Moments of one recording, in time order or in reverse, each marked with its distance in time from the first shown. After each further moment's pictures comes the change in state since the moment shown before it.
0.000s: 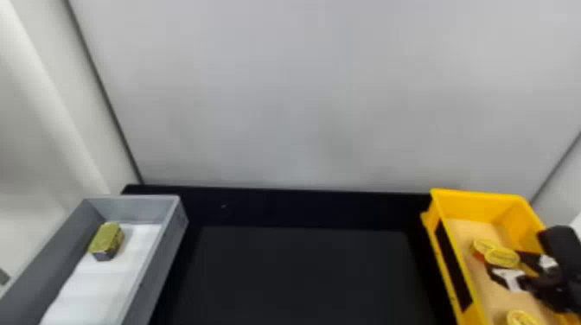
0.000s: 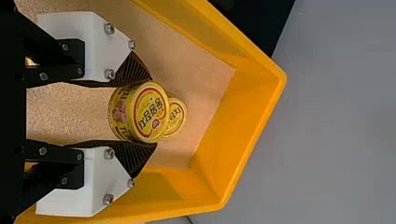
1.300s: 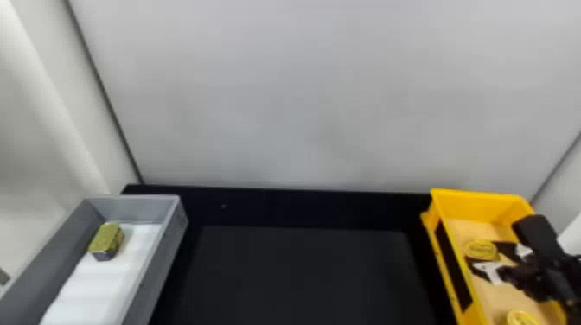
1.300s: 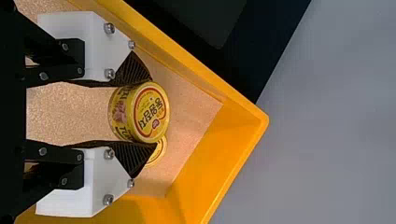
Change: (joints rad) left arm -0.005 0.000 -0.061 -0.042 -0.006 0.001 0.002; right arm 0.007 -0.034 0.122 -0.078 0.001 0.058 0.043
